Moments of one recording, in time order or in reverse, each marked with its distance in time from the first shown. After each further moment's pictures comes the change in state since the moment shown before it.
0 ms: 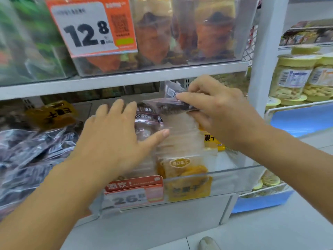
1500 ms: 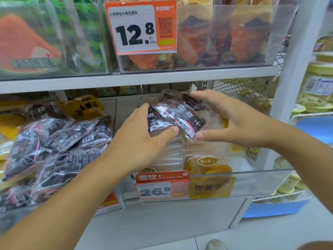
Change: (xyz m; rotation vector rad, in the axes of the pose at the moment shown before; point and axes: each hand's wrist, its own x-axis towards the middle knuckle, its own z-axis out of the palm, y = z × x) left_hand -0.014 -0.028 0.018 -0.617 -0.064 -0.151; right_hand 0.012 -0.008 0.004 0.549 -0.519 0.326
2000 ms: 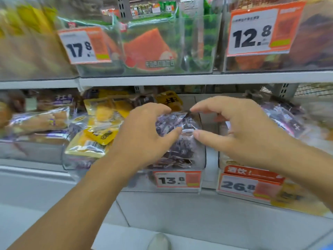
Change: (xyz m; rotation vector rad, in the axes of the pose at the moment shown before) left_hand -0.070 -0.083 -0.115 0.309 0.313 0.039; right_hand 0.048 -0.159 0.085 0.014 0.103 -0.231
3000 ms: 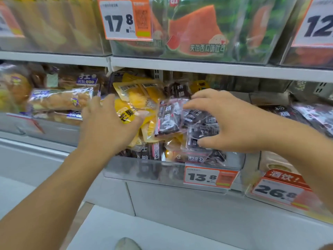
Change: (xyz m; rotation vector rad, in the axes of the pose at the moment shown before) left_hand -0.026 -0.127 -0.022 0.230 0.085 -0.533; right_hand 0.066 -0.034 0.050 -0.300 -0.440 -0.044
